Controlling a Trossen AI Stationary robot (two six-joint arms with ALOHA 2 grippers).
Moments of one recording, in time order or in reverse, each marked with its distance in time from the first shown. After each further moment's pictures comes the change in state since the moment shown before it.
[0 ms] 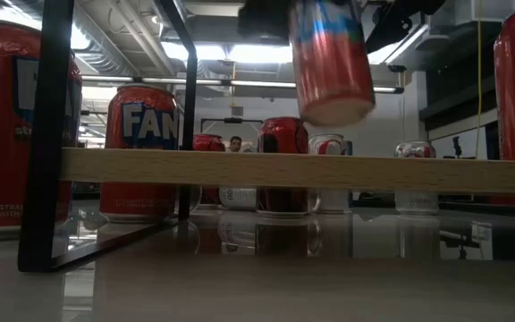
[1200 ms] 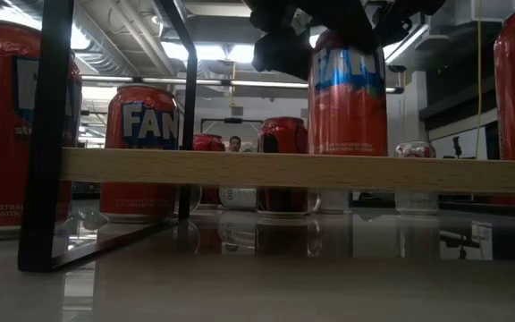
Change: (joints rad) left arm 0.000 0.111 -0.001 0.085 -0.001 -0.025; right arm 0.000 0.000 0.000 -0.002 -0.001 0.000
